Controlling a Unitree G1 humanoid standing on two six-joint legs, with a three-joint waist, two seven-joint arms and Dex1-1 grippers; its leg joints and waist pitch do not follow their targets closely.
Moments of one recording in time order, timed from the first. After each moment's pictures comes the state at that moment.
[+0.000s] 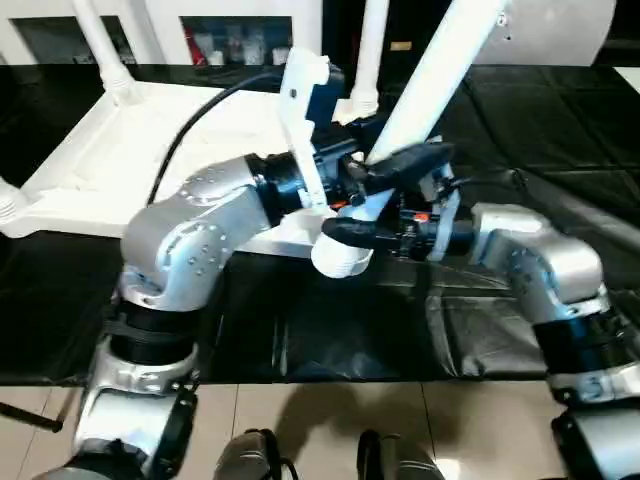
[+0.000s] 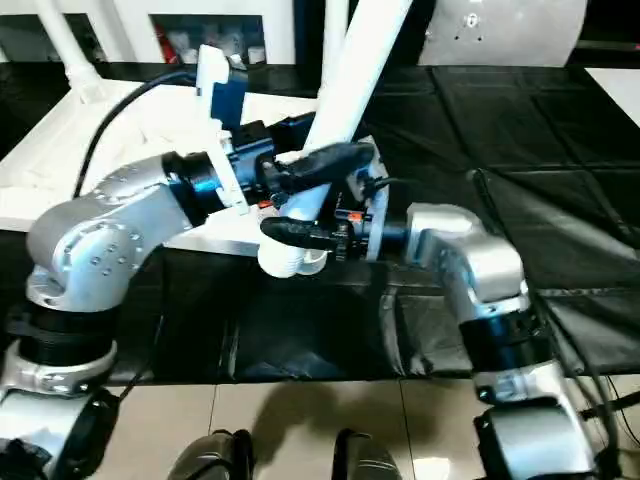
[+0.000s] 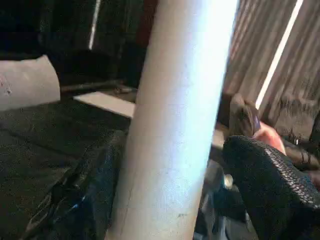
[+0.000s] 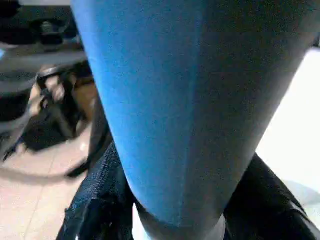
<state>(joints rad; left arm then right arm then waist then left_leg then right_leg) -0.75 0.13 -0.04 -0.16 -0.66 0.74 -0.62 -0.63 -0.32 0.10 0.16 0.50 0.54 1.04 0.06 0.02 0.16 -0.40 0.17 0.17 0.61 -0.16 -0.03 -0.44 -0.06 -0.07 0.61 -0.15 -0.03</state>
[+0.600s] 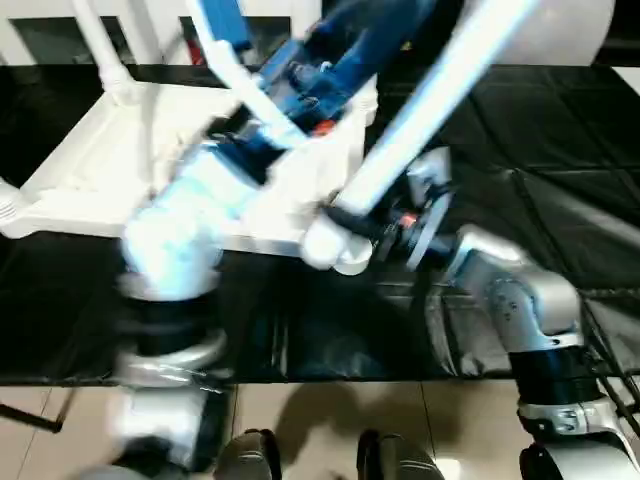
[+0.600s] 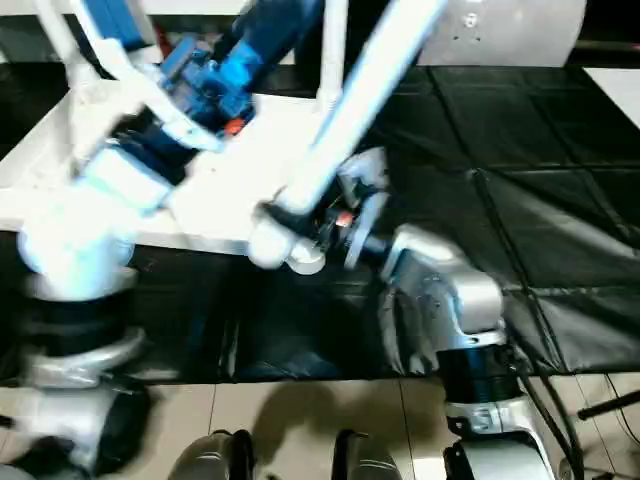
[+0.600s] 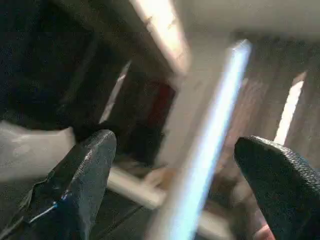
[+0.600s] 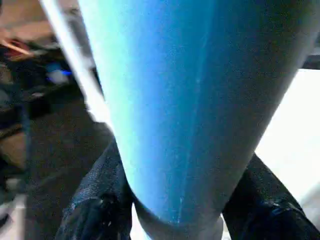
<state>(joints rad) -0.75 0.20 0.11 -0.10 -0.73 0.62 -0.59 -0.52 -0.24 0.00 0.06 0.46 0.55 0.71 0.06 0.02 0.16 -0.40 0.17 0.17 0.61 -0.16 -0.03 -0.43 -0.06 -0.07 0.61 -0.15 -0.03</state>
